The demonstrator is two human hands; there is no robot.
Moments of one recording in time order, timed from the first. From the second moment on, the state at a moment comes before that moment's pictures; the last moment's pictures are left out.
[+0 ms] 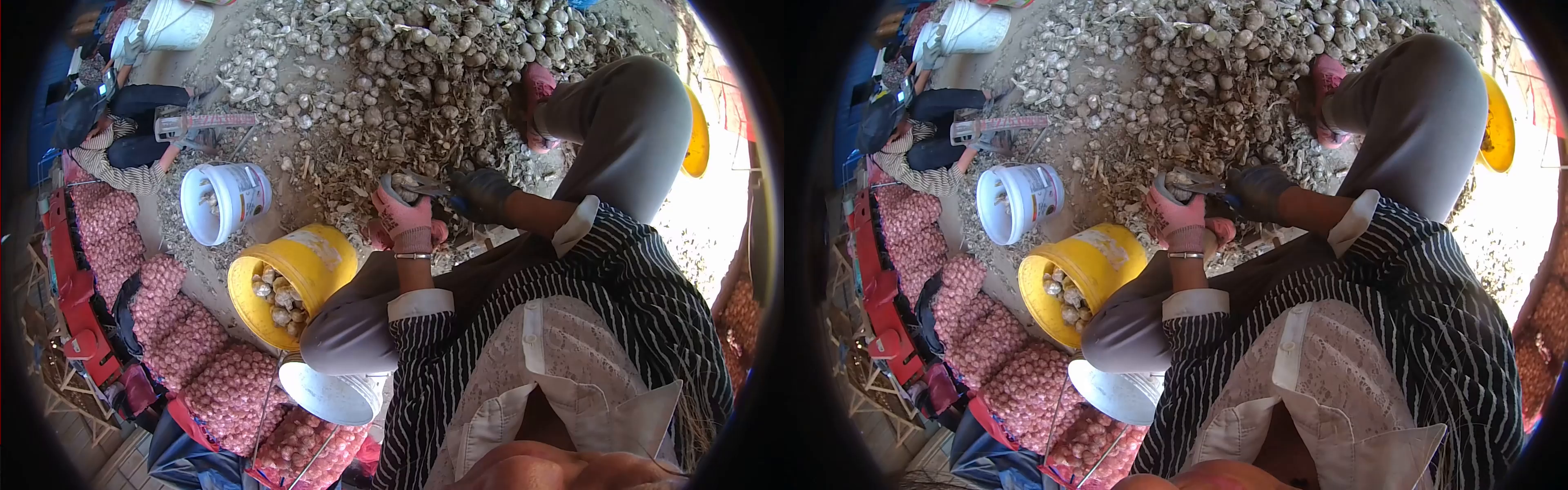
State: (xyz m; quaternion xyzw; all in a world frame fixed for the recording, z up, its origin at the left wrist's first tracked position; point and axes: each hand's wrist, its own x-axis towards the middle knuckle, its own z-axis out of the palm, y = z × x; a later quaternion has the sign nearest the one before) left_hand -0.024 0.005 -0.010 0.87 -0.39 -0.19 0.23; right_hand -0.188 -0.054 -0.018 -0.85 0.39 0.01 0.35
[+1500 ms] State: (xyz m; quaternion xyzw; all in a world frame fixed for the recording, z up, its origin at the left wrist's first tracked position) left_hand 0.074 0.075 0.033 0.27 -0.07 -0.22 0.93; right_hand -0.189 -0.064 -0.037 -0.47 0.55 0.00 0.69
